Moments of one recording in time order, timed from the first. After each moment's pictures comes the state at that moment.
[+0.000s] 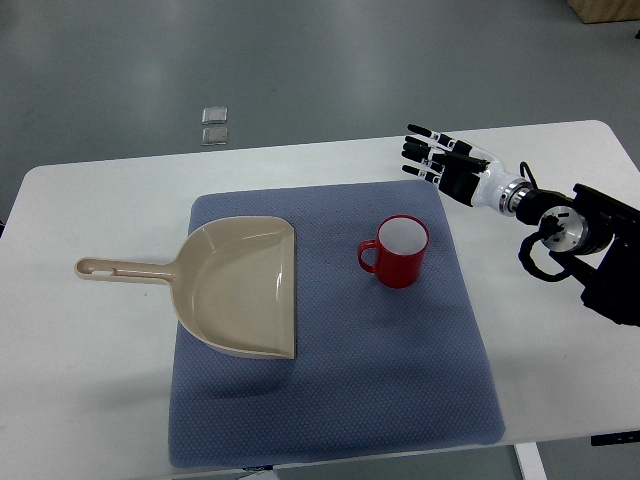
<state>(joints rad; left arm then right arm) 0.02 0.00 -0.07 -0.15 0.08 -0.03 0.09 0.84 -0.27 0.51 0.64 0.08 0.32 0.05</state>
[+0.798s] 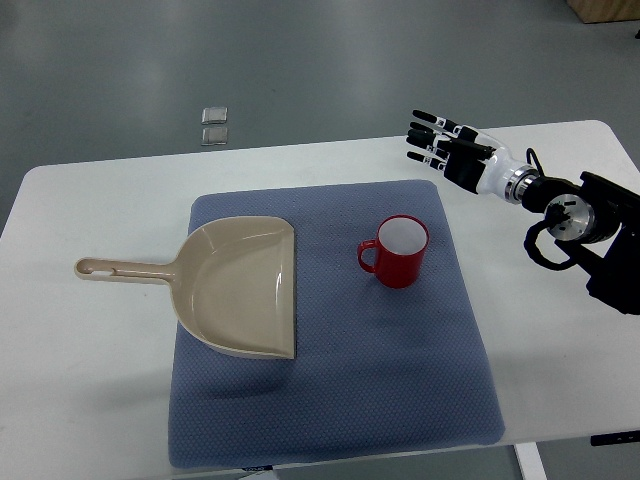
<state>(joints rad) 0.02 0.00 -0.07 -0.14 0.08 -0.03 0.09 0.86 -0.29 0.53 0.64 0.07 0.32 0.06</state>
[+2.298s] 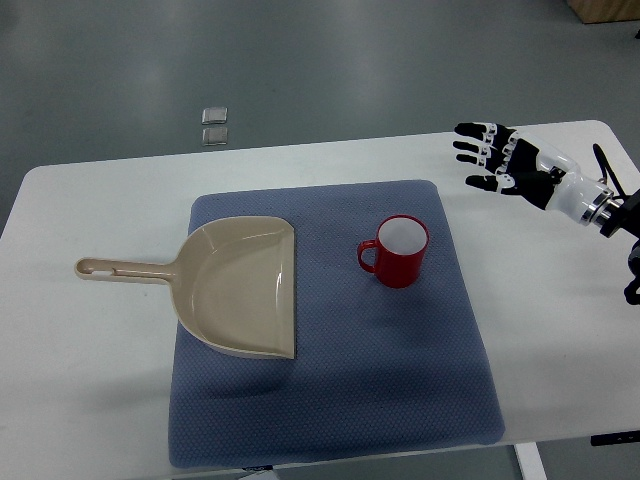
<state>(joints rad) 0.02 0.00 -0.07 -0.14 0.08 -0.03 0.09 0.72 -0.47 0.52 0.63 -0.55 0.61 0.61</state>
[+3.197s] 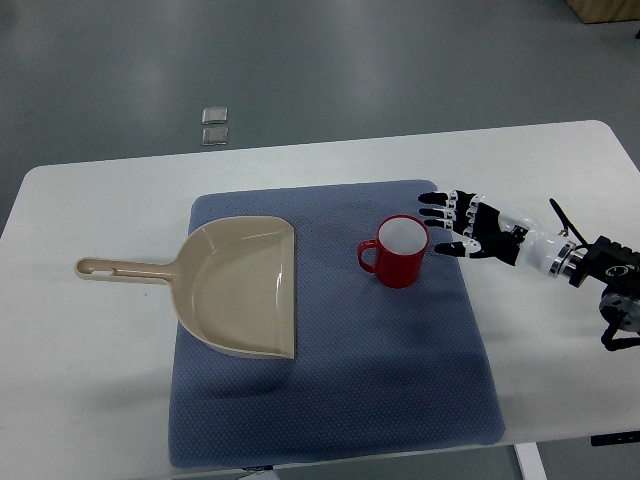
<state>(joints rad) 0.02 0.00 -0.07 -0.14 0.08 -0.03 0.09 0.61 -0.39 0.52 0.65 -0.65 0.61 0.61</state>
